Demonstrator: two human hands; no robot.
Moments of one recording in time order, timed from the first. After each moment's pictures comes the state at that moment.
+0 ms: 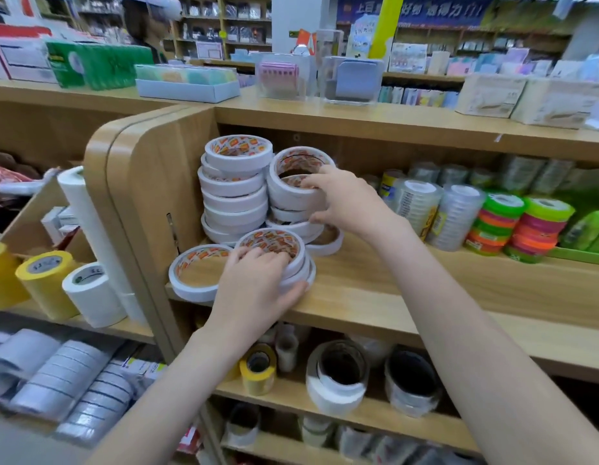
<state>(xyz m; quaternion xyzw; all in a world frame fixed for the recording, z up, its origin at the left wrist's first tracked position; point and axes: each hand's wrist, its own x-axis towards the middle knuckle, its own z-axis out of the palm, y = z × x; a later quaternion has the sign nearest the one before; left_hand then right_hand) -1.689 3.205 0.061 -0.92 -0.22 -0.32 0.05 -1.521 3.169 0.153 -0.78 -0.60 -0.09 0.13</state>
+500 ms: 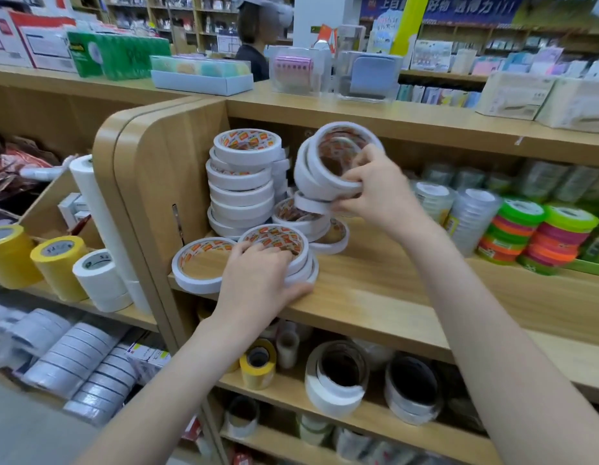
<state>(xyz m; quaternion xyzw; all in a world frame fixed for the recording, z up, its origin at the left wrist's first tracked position) -1.680 3.202 0.066 -0.91 -0.27 -0.30 0.06 -1.509 3.142 0.161 -0.76 -0.58 -0.09 0.27</state>
